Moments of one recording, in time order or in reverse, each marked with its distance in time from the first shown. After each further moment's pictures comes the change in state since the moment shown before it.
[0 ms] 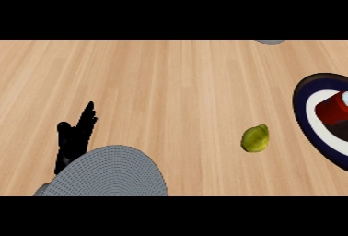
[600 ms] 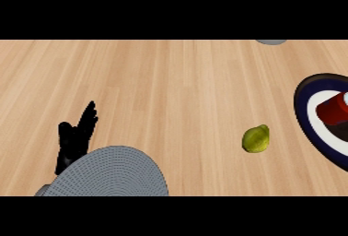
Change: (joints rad) left arm 0.004 -0.010 -0.006 -0.025 -0.013 0.002 0.014; right arm 0.023 0.020 0.068 0.052 -0.023 -0.065 -0.093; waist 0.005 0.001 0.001
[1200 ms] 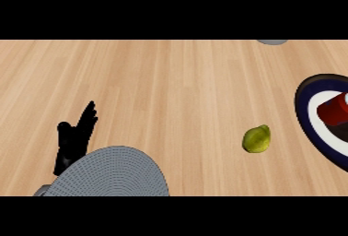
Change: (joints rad) left arm 0.003 0.001 0.005 -0.012 -0.009 -0.017 0.013; right arm -0.026 -0.034 0.029 0.124 0.015 -0.087 -0.054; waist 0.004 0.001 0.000
